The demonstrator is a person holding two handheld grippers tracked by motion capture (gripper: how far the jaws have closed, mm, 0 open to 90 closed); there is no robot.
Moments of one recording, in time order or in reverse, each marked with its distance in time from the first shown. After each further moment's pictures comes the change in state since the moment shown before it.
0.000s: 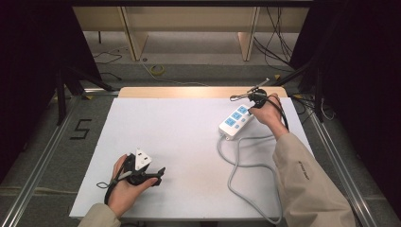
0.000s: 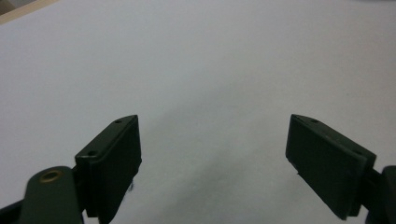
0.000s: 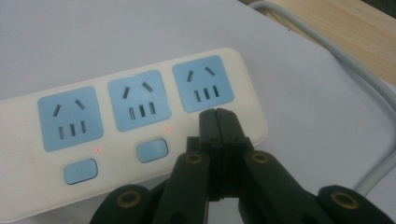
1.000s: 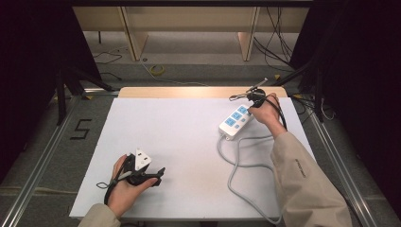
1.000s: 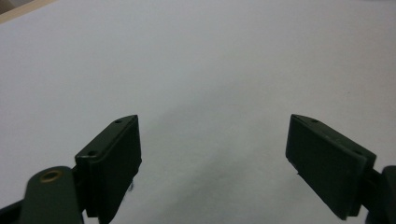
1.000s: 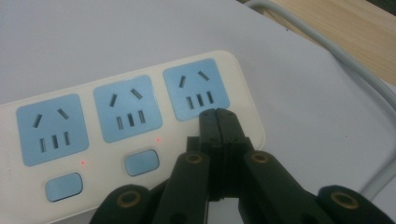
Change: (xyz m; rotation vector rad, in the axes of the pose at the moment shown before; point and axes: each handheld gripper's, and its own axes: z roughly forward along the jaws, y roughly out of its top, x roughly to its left) left arm 0.000 -0.001 0.000 -0.001 0.002 -0.003; right arm -0.002 0.004 0.009 0.013 -0.012 0.007
